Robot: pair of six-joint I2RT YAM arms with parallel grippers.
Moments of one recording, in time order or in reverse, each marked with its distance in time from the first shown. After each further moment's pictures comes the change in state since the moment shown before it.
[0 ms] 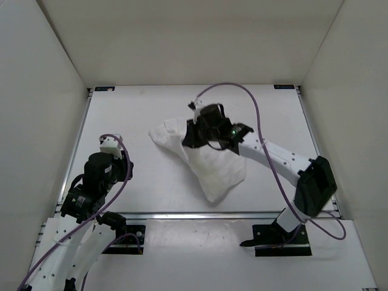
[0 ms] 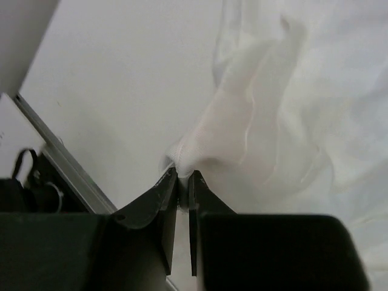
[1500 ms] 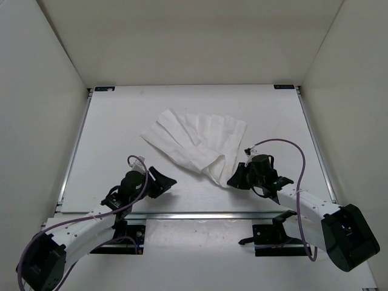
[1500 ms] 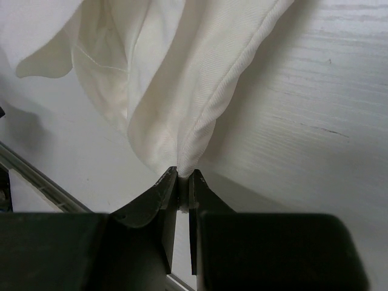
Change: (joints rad) left arm -0.243 0.203 -0.669 0.902 0.327 -0.938; right arm -0.341 -0.490 -0.938 0.333 -0.109 0.172
